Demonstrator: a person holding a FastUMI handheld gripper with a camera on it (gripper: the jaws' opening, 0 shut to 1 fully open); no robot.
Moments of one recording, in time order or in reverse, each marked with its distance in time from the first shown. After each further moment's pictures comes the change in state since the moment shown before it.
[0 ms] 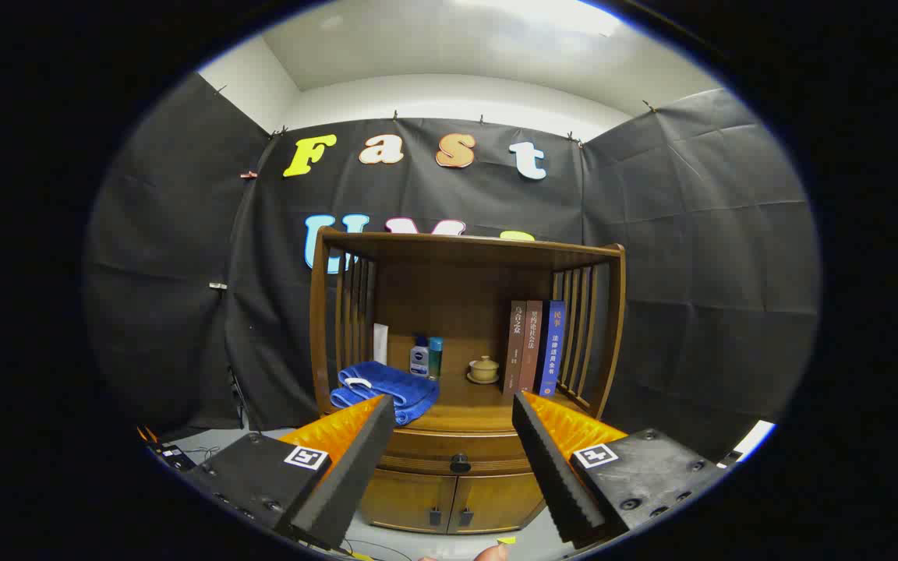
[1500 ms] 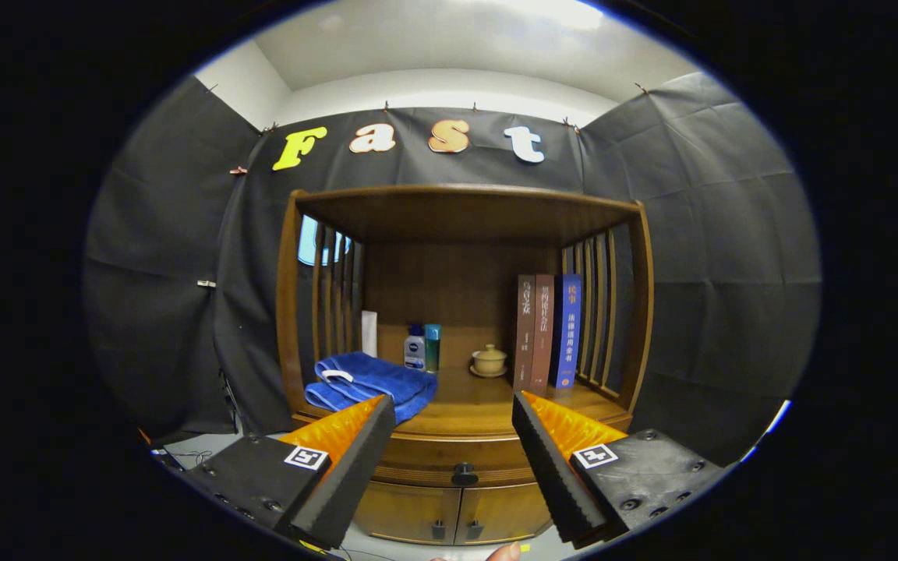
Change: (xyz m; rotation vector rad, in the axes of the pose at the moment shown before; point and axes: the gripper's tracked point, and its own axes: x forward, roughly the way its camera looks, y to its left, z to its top) arm 0.106 -0.009 -0.093 0.049 0.006 -0.012
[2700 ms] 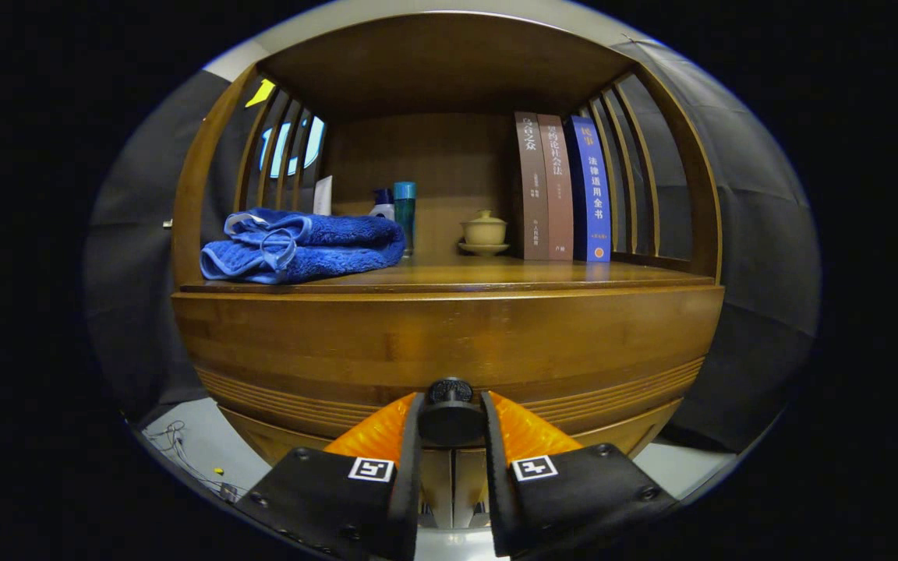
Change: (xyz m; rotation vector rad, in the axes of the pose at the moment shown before) arm 0.091 -0.016 -0.208 -0.017 0.226 -0.023
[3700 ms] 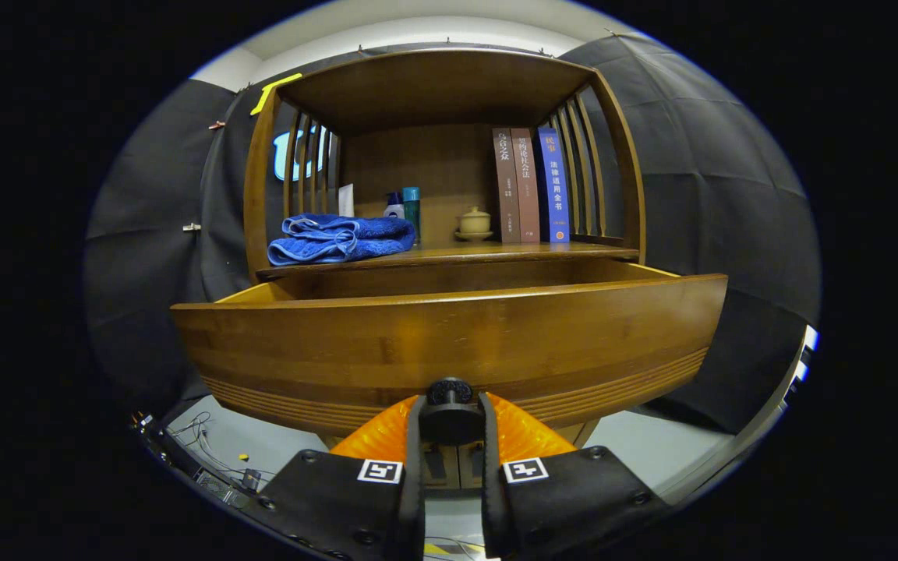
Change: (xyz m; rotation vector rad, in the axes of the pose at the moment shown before) arm -0.147 -0.009 -0.023 0.069 0.057 0.019
